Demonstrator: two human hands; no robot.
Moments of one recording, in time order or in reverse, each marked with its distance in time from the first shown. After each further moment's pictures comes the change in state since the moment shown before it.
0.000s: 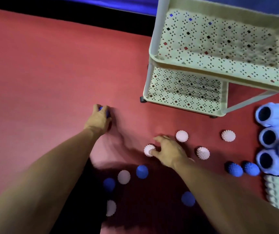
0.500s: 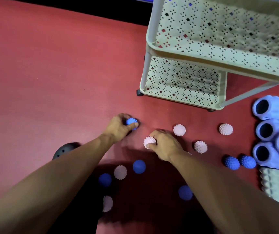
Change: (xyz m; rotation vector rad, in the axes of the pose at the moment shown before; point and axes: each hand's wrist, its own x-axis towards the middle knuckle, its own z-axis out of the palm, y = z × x) left_hand -0.033 0.056 0.054 -0.622 -0.194 -0.109; right_hand 0.006 -0.001 0.004 -0.008 0.001 -0.015
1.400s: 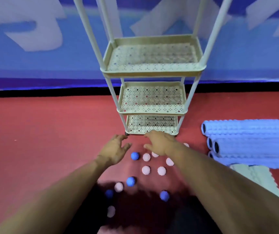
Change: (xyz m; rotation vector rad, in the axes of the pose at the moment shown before) left_hand -0.227 0.192 -0.019 0.683 0.021 0.297; right_hand -0.182 -0.013 -0.204 -0.206 0.138 -0.179
